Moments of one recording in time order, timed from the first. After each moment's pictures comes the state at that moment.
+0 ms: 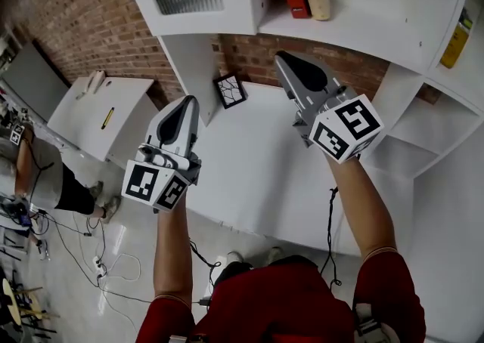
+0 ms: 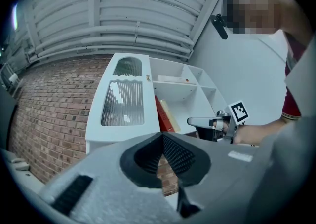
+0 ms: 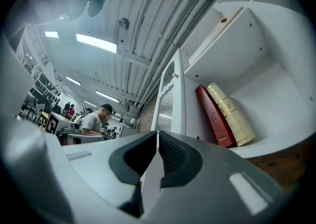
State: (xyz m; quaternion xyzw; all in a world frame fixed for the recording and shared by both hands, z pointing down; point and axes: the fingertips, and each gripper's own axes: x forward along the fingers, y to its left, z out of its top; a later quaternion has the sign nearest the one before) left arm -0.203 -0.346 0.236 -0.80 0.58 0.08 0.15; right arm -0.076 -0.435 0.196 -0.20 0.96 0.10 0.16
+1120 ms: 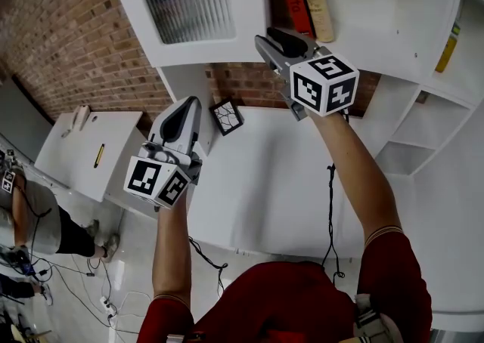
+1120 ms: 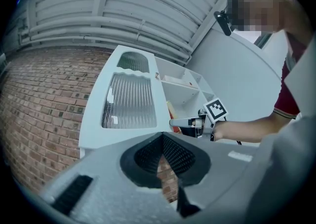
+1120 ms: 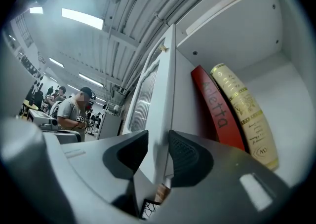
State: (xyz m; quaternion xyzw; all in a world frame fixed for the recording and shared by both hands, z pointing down) left arm -0.265 -0.406 0.212 -0.84 0.51 0.10 0.16; right arm -0.157 -0.535 0.154 -0.29 0.95 0.10 0.09
